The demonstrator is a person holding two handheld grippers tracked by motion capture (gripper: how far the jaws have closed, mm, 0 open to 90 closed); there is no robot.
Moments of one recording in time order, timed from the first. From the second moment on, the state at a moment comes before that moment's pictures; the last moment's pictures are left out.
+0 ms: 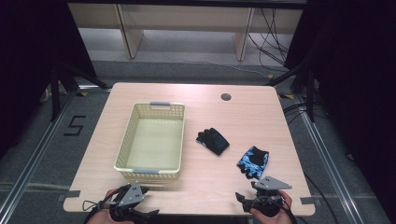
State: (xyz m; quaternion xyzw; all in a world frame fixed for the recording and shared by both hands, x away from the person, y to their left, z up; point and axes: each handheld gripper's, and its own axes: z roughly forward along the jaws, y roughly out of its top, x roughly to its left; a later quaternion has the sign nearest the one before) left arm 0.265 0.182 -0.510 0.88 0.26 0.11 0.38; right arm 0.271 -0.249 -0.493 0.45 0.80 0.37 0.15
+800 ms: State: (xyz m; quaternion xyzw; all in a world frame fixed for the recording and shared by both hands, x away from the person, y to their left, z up) left arm 0.266 0.181 -0.512 0.88 0.26 0.10 0.38; right arm 0.284 -0.254 -0.484 0.45 0.79 0.39 0.17
